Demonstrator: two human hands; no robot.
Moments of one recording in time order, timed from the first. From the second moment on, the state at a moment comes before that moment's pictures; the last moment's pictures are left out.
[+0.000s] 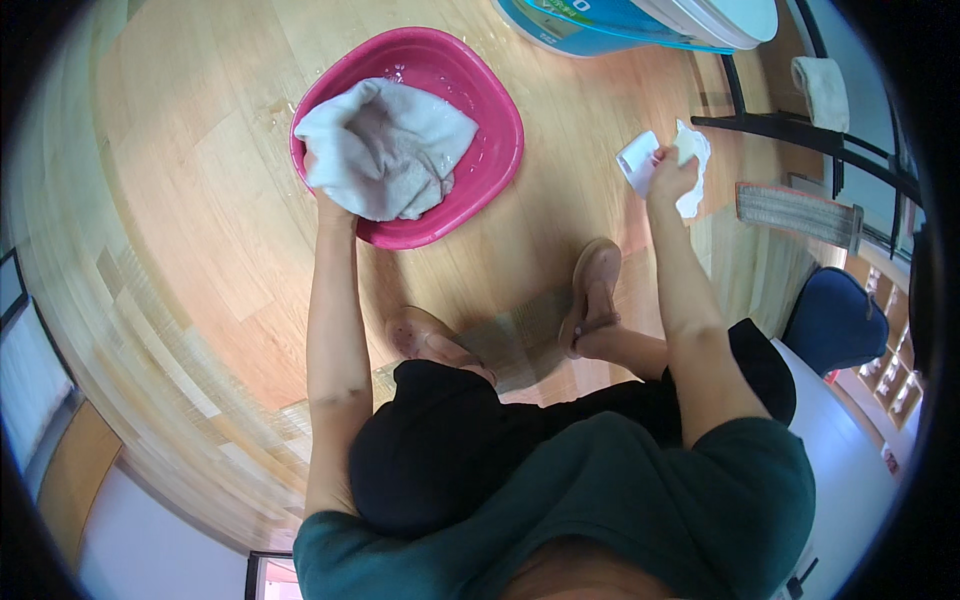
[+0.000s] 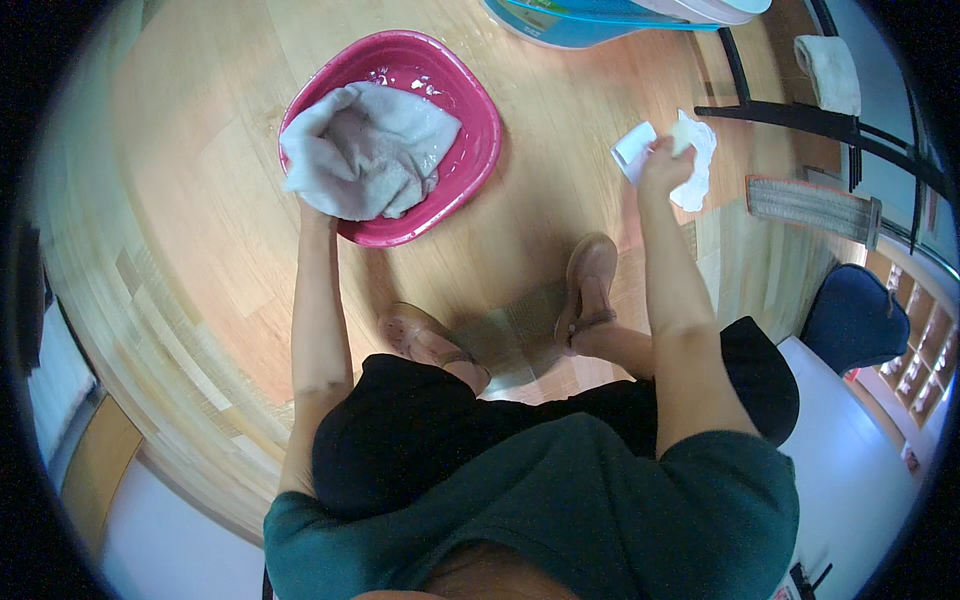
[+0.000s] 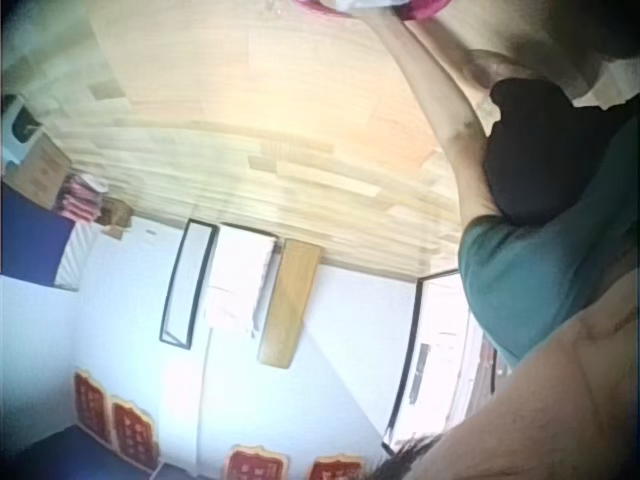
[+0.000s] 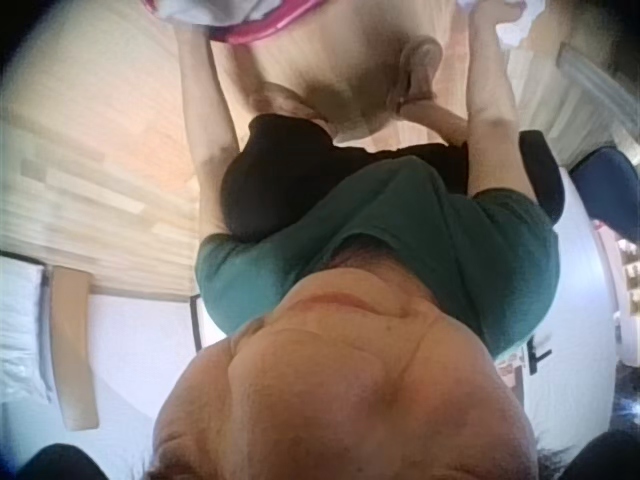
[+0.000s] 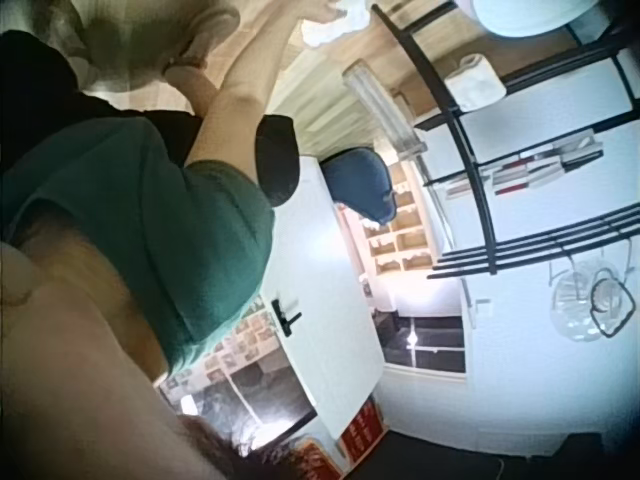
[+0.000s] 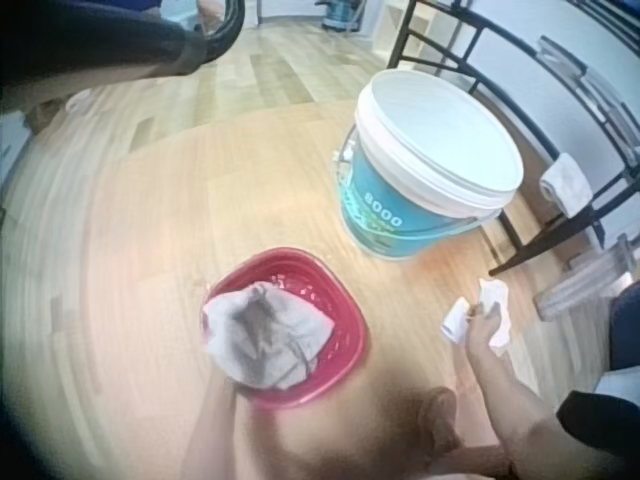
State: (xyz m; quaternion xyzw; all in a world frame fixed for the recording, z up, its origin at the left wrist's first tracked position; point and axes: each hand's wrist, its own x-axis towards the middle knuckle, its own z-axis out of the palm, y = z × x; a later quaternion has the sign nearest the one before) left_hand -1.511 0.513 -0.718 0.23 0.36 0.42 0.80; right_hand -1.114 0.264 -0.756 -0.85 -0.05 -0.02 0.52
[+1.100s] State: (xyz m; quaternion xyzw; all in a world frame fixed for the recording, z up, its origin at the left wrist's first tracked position) left_hand -1.514 0.505 -0.662 0.18 0.18 0.41 0.88; right_hand -1.309 0.465 -0.729 -0.56 -0.31 0.58 0.50
